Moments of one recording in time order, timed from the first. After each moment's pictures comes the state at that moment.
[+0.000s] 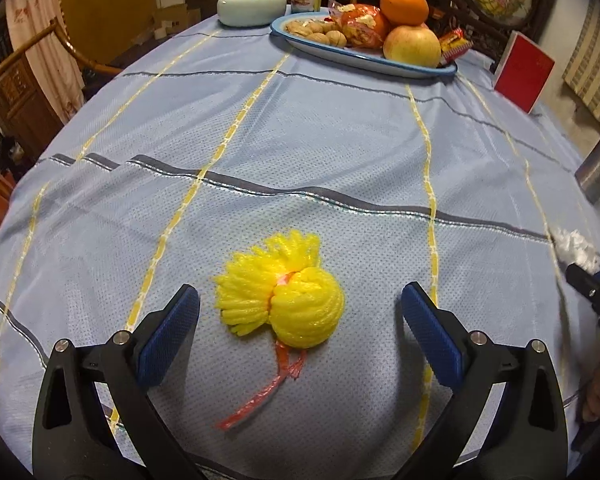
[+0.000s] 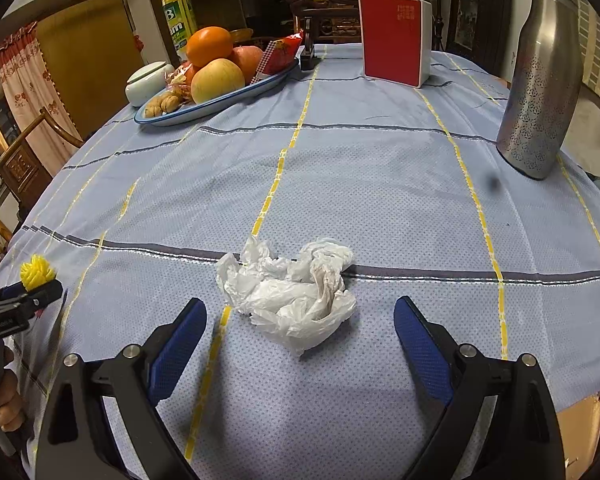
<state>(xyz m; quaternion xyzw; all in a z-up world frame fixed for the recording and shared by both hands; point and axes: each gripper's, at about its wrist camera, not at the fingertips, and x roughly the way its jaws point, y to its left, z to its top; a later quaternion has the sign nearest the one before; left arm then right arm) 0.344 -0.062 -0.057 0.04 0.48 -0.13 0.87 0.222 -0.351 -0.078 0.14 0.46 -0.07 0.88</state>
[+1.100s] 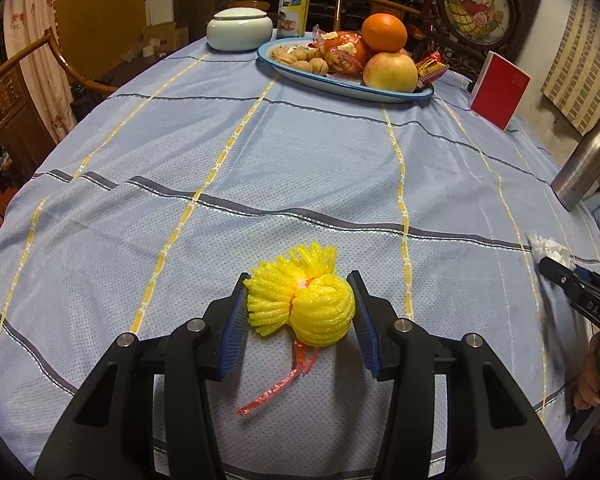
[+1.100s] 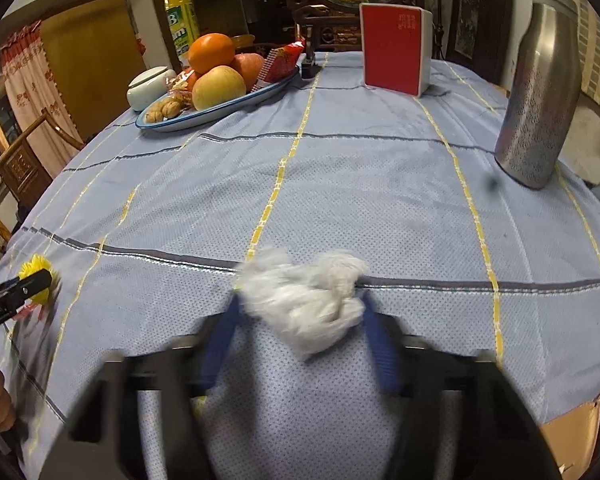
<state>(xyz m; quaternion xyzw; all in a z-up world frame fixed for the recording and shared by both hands) 0.335 -0.058 -0.044 0.03 0.45 -0.16 0.88 0.222 -0.349 -0.074 0.13 0.44 -0.06 0.88</state>
